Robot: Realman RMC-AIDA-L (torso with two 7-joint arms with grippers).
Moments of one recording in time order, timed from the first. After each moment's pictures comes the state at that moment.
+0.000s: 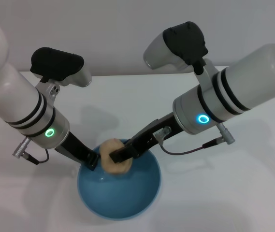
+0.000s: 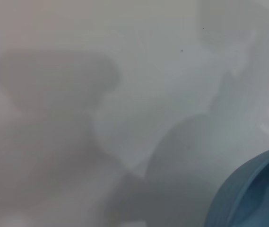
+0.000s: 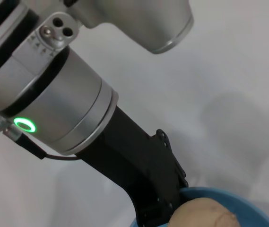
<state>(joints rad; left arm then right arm) -0.69 -2.06 1.53 1.07 2.54 1.41 -2.86 0.73 2.07 -1.68 -1.14 -2.09 -1.23 2.71</state>
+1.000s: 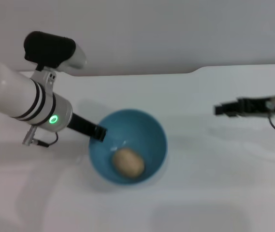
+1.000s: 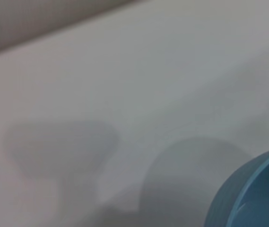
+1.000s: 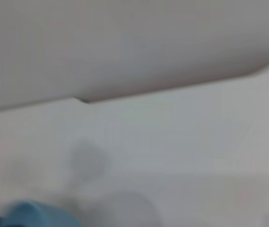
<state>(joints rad) -0.64 -2.06 1.53 1.09 2.49 1.17 -2.81 0.43 2.07 -1.11 -1.21 -2.22 -1.28 2.72</state>
